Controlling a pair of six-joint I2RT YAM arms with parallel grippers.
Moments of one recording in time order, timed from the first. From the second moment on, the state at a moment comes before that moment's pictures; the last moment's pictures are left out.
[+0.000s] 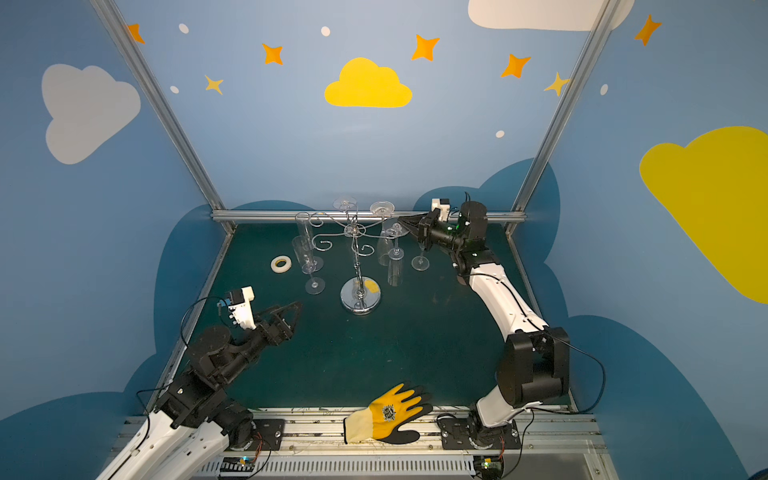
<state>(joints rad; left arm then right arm) -0.52 0.43 0.50 -0.22 -0.04 -0.68 0.22 1.56 1.32 0.18 -0.89 1.47</state>
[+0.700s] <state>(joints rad) -0.52 0.39 0.46 -0.23 -0.05 -0.68 0.27 1.48 1.31 0.17 -0.86 1.53</state>
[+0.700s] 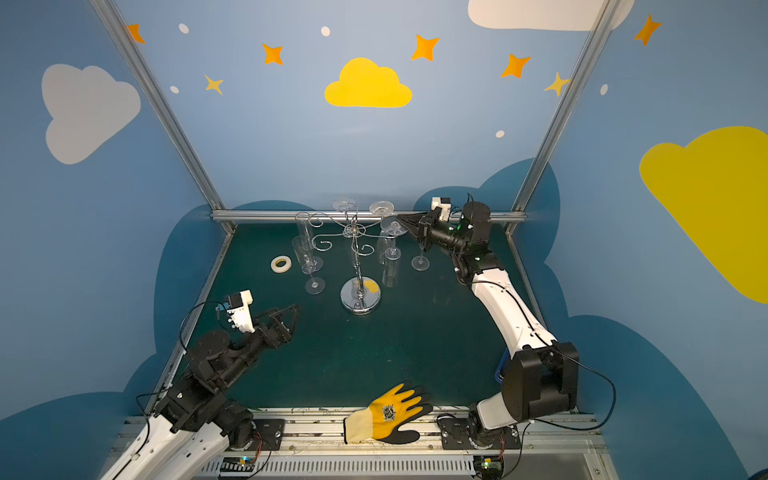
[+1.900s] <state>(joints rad) -0.52 0.23 0.46 -0.34 -0.12 -0.65 0.31 1.67 1.54 0.07 -0.80 1.50</state>
